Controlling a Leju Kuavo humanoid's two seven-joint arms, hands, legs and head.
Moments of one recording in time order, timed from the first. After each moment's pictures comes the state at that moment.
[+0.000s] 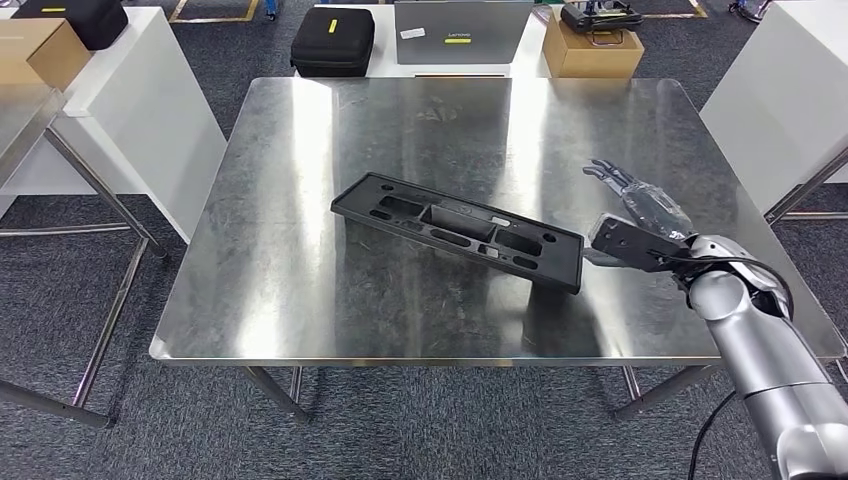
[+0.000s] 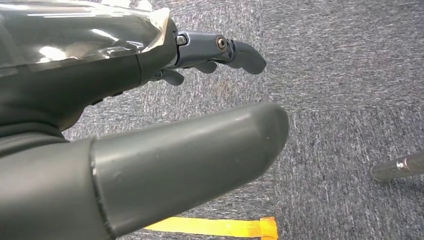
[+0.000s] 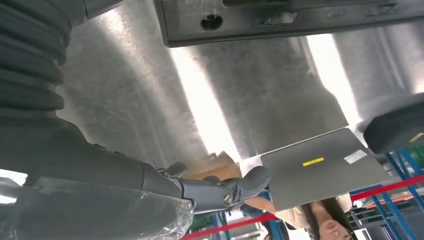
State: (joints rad) left arm -0.10 -0.17 0.97 -0.21 -0.87 0.52 -0.46; right arm -0.72 -0.44 0.49 -1.11 0.43 0.20 -0.34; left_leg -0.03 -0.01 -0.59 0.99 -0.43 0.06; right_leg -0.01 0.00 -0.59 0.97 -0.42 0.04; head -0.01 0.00
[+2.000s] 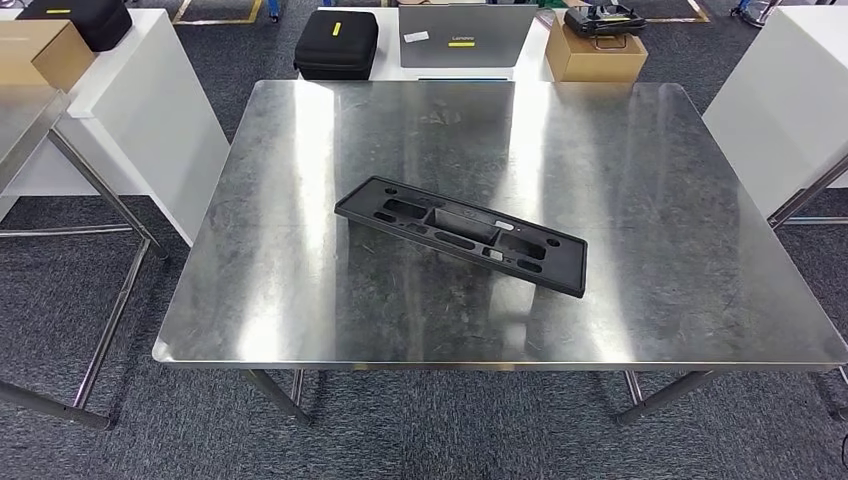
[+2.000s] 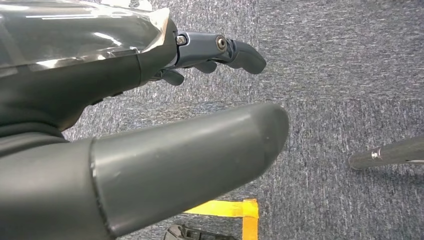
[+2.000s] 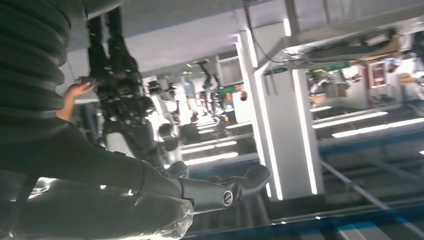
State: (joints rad) left arm -0.10 -0.20 1.03 -0.20 -0.85 0.49 -0.52; right arm 0.05 0.11 -1.20 -1.45 1.06 -0.69 -0.69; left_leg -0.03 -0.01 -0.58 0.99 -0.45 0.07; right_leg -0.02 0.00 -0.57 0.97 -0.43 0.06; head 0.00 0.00
